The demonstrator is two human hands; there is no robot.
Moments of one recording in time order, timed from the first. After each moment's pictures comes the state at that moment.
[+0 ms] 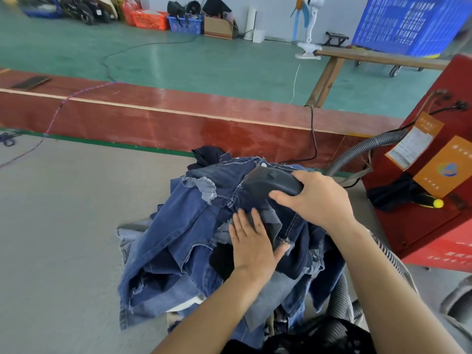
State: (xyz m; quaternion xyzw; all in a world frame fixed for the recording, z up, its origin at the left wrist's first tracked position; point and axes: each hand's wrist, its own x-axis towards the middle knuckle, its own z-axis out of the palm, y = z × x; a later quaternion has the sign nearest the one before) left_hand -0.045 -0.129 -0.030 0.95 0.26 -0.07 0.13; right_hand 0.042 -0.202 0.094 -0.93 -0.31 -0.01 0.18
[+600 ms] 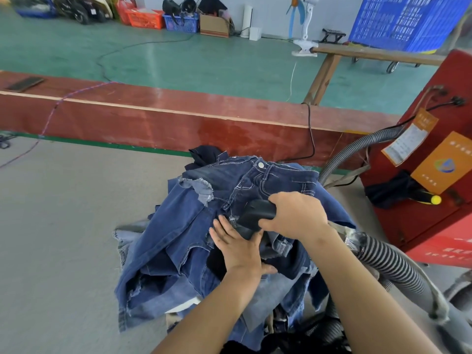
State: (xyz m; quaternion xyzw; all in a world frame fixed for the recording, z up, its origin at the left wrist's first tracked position) left_hand -0.042 -0.122 -0.044 0.93 0.29 -0.21 0.01; right_hand 0.033 -0.184 0.061 -0.92 -0.39 0.04 0.03
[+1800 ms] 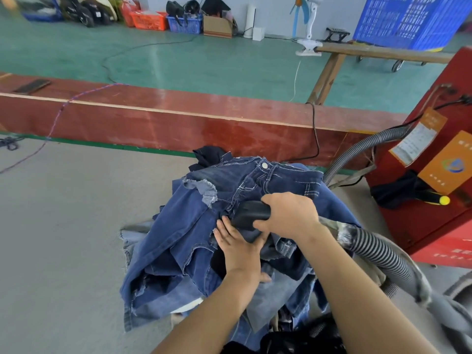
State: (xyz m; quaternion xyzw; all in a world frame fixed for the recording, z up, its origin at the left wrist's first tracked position) left_hand -0.049 -0.113 -0.052 0.95 0.24 -0.19 -0.02; right_hand 0.033 -0.169 0.051 -0.90 -0.42 0.03 0.02
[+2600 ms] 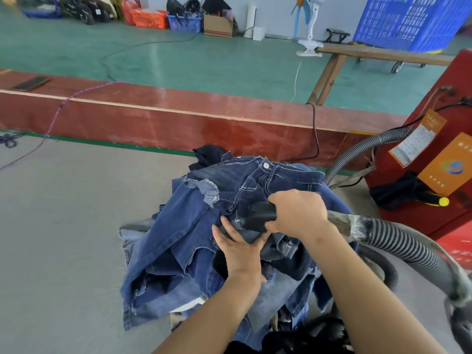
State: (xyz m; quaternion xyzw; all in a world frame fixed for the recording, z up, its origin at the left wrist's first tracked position) left_hand -0.049 -0.115 -0.056 0.95 0.23 -0.20 -0.06; right_hand 0.027 -0.173 0.071 -0.91 -0.41 0.03 -0.07
